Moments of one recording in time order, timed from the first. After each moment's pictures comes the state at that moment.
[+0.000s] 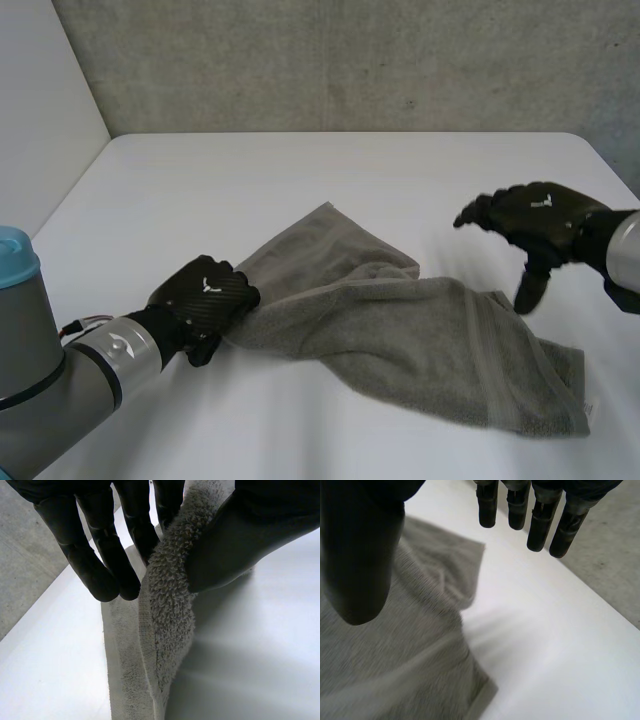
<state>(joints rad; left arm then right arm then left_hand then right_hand) 4.38 -1.74 -1.89 3.18 -1.19 3.80 1.67 -1.35 1.43 0.47 1.04 2.55 1.45 1.51 1.55 1.52 1.48 0.23 0.25 0.25 0.25 0.06</state>
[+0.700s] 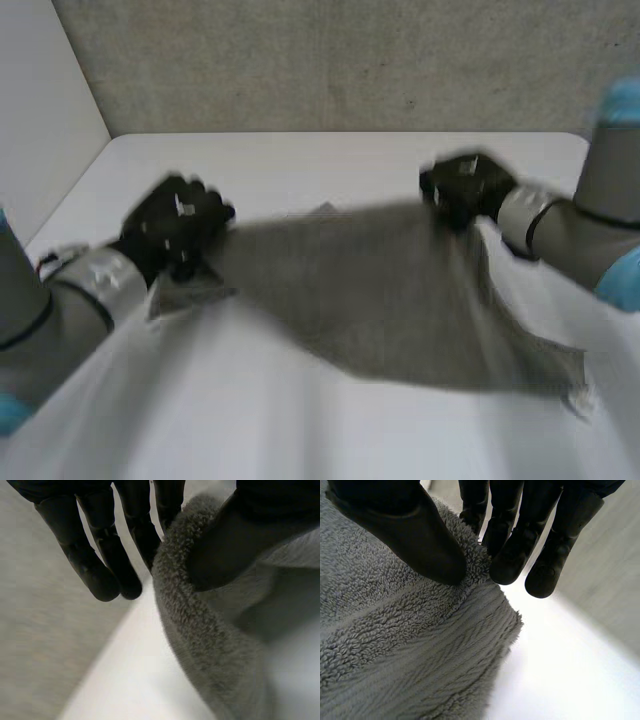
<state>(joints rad) 4.42 -1.75 -1.73 3.35 -1.24 3.78 1.89 -1.01 1.10 0.16 1.22 2.75 1.45 1.51 1.55 1.52 1.48 1.34 1.31 1.33 1.34 1.16</state>
